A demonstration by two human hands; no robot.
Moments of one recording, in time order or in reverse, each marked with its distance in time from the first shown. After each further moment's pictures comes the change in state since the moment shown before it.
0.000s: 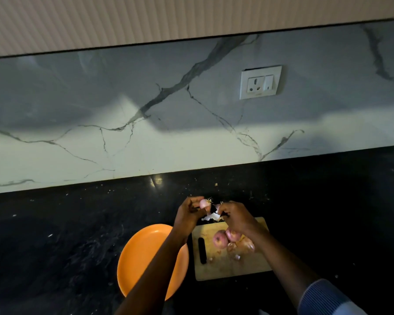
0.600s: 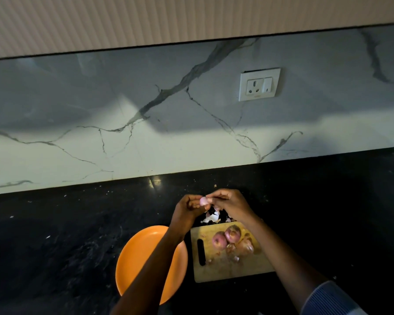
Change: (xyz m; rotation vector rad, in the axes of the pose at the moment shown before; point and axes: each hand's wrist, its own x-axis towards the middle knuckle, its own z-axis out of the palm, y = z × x) left_hand 0.001 0.014 -0.003 -0.014 -0.042 0.039; right_hand 0.000 -0.051 -0.033 0.631 0.040 -0.038
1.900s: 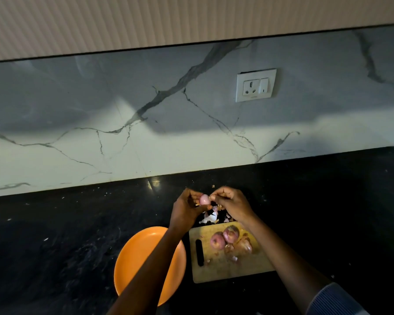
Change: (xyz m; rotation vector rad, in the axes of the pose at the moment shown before) left_hand 0.006 0.007 0.004 0.283 0.058 0.127; right_hand -0.009 -0.010 -0.005 0.038 0.096 0.048
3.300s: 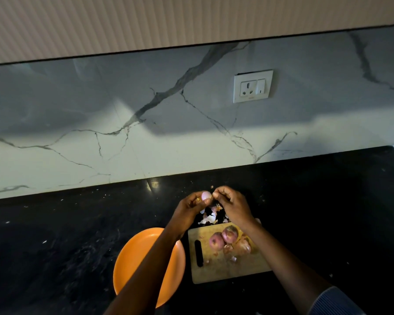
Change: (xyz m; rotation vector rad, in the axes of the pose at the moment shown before) left_hand -0.001 0.005 0.000 -0.187 -0.238 -0.068; right_hand -0.006 0.003 0.001 -0.165 0.109 -0.126
